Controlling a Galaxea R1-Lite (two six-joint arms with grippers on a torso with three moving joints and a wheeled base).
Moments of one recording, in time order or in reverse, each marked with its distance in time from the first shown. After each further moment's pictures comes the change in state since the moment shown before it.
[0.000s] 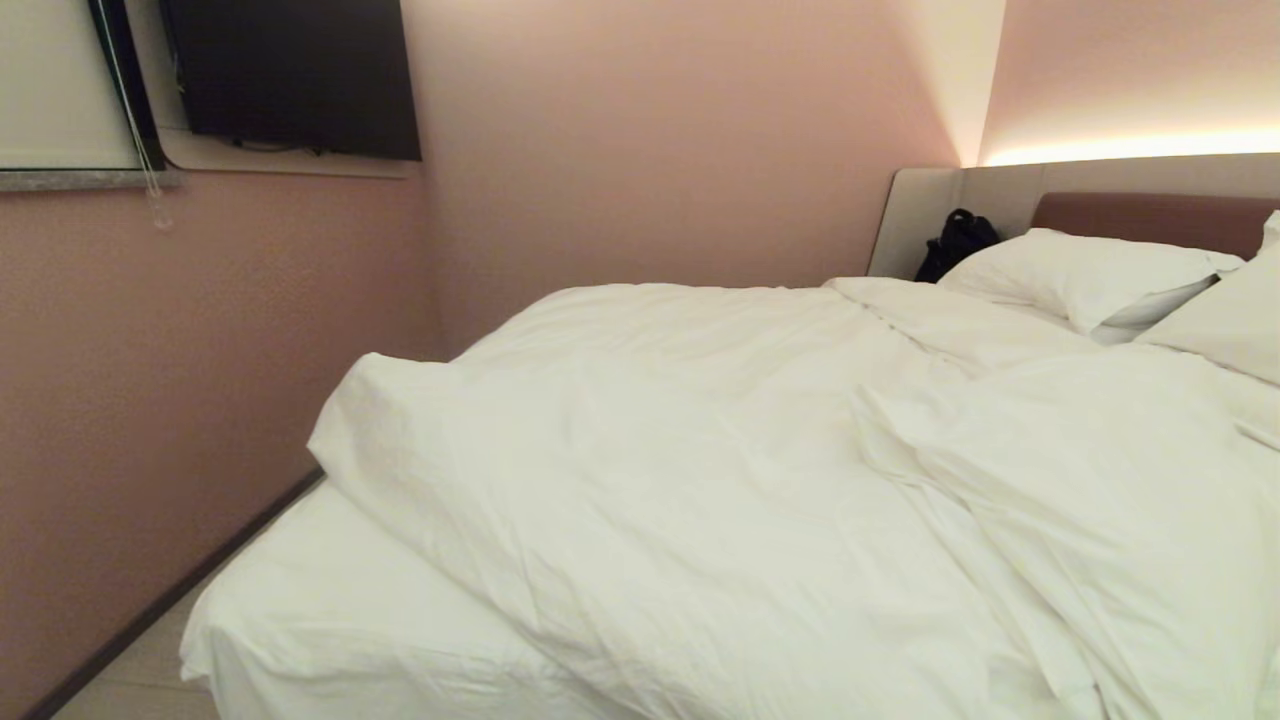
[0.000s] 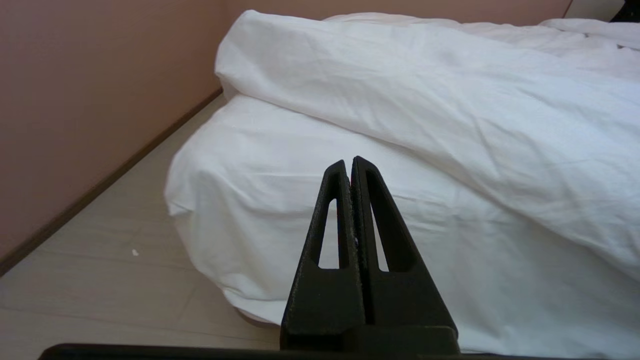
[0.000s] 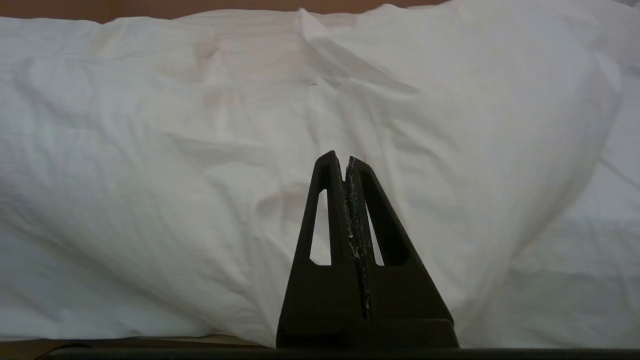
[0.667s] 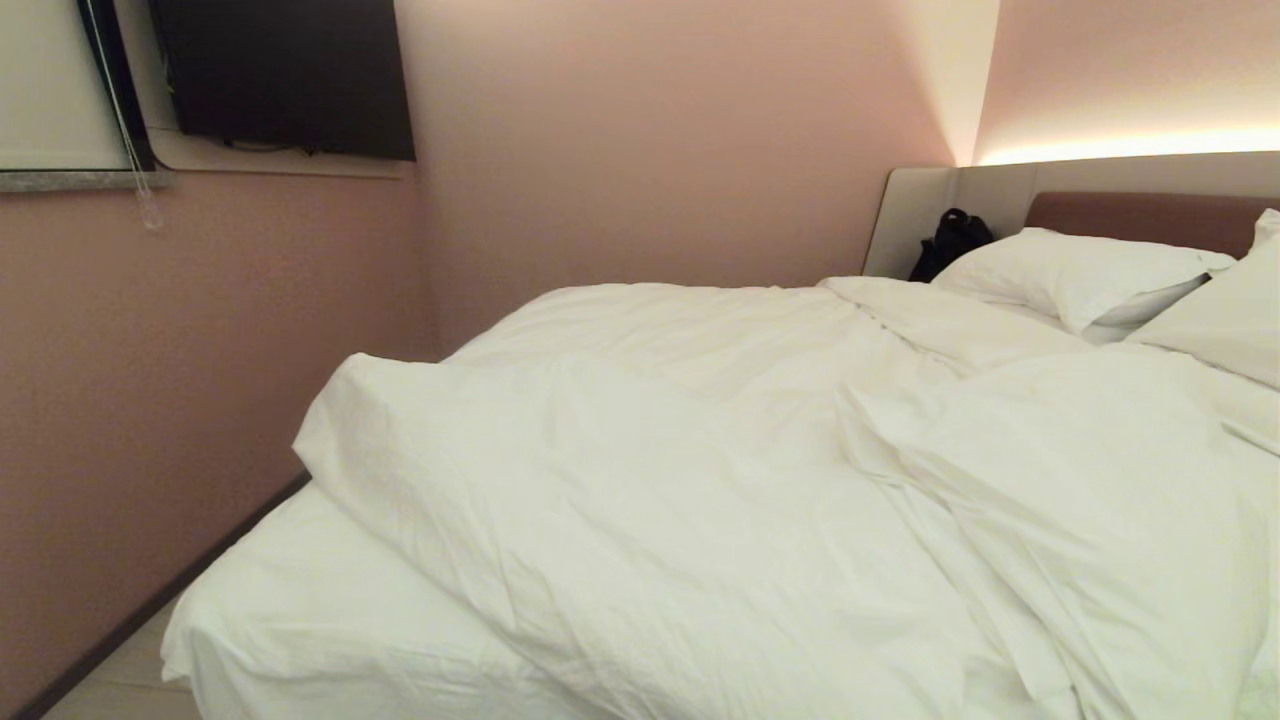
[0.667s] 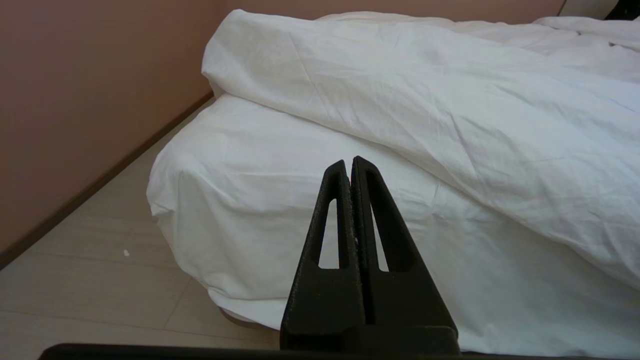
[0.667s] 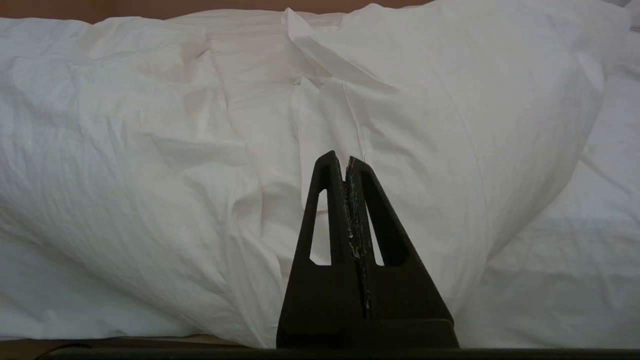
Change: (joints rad) left arm 0.000 0.000 0.000 0.000 0.000 0.000; right arm 0.000 0.000 0.000 0.000 0.000 0.000
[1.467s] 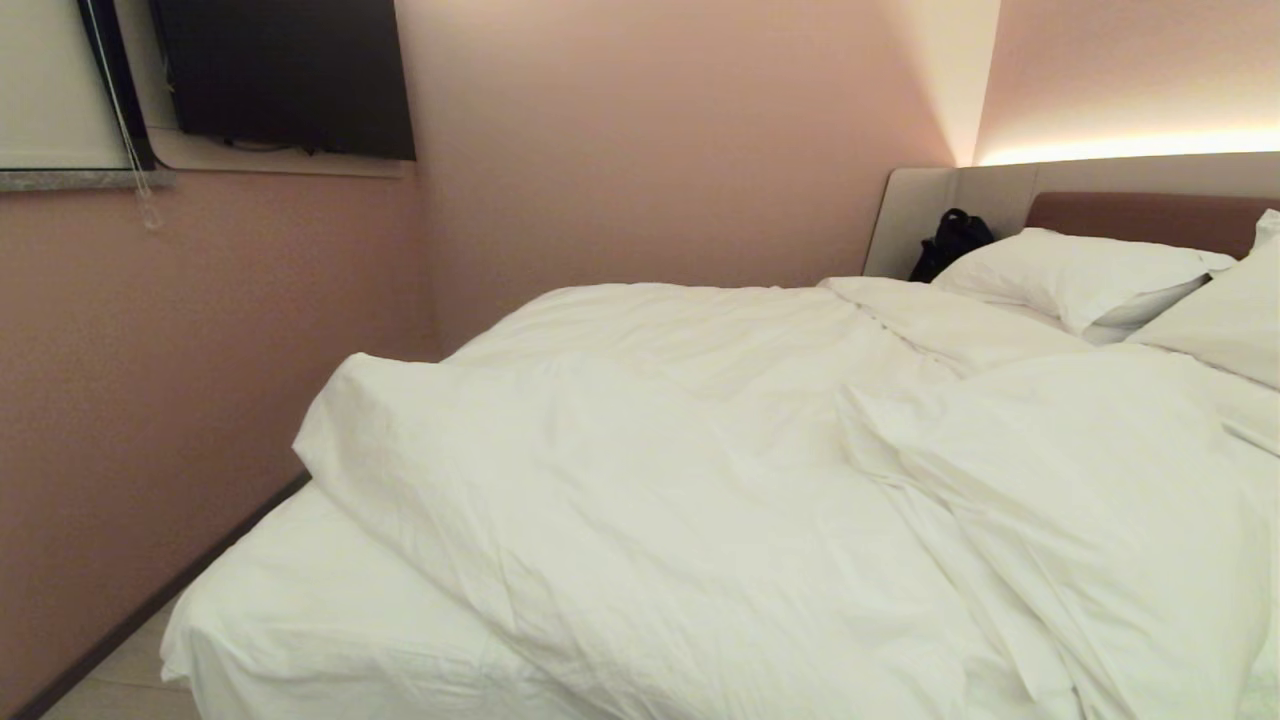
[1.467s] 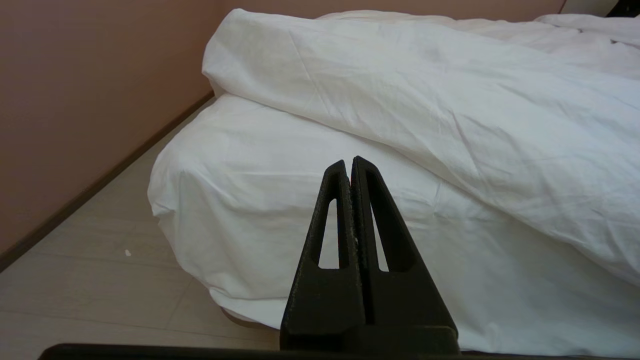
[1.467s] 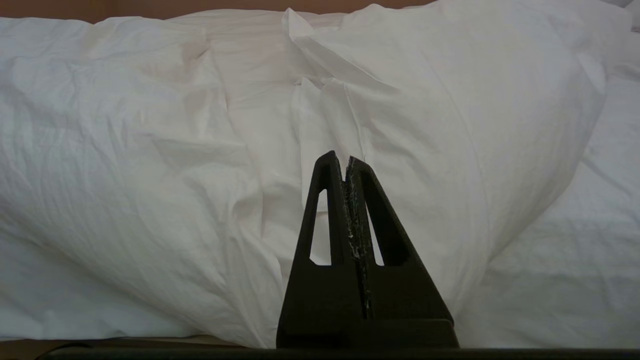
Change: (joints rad) left arm 0.000 0.000 0.000 0.003 -0.002 0.010; right arm 0.000 0.000 0.000 0.000 0.000 0.000
